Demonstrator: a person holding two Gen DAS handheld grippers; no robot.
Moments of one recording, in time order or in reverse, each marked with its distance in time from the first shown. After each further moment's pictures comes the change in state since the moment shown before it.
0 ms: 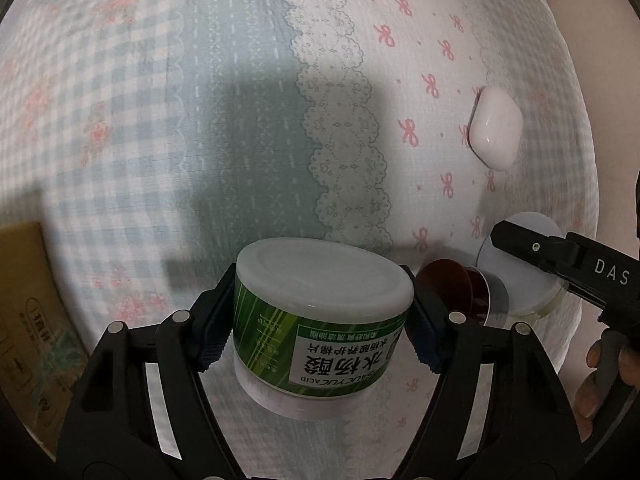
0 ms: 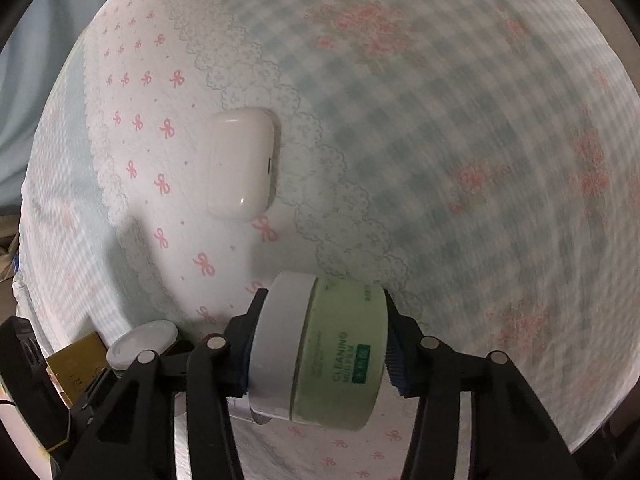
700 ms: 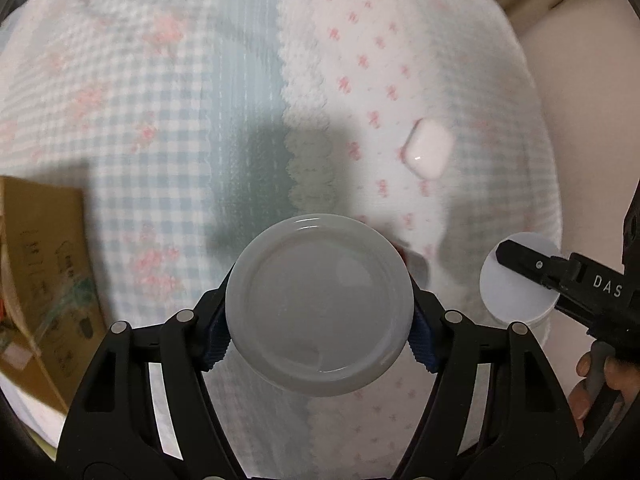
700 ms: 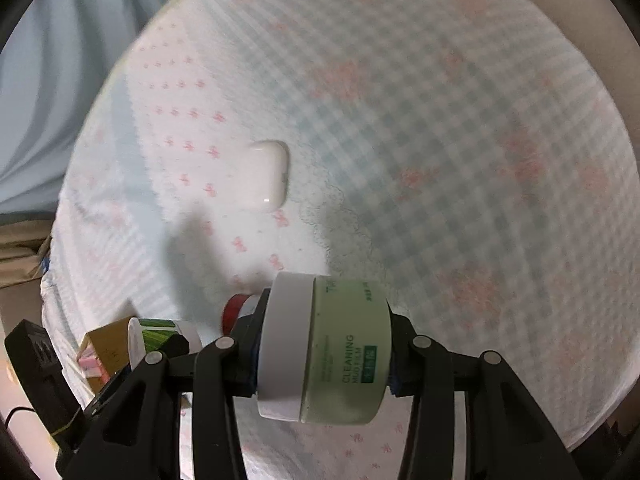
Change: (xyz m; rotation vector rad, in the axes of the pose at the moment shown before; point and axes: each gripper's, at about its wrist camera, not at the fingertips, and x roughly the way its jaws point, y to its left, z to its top) left arm -0.086 -0.005 -0.035 -0.057 -0.129 -0.050; right arm -0.090 -0.027 -0.019 -0.007 -0.087 0.097
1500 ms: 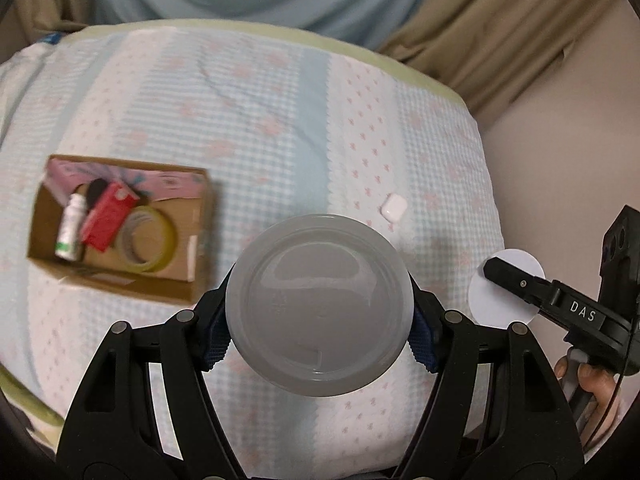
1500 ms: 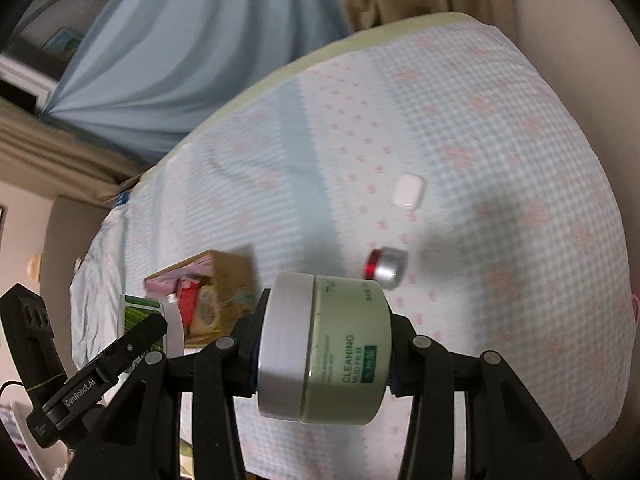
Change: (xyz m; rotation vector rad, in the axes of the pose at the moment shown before) left arm -0.226 0.032 -0.106 -0.119 -0.316 -0.011; right arm -0.139 0.094 -0.116 -0.322 -0.175 0.191
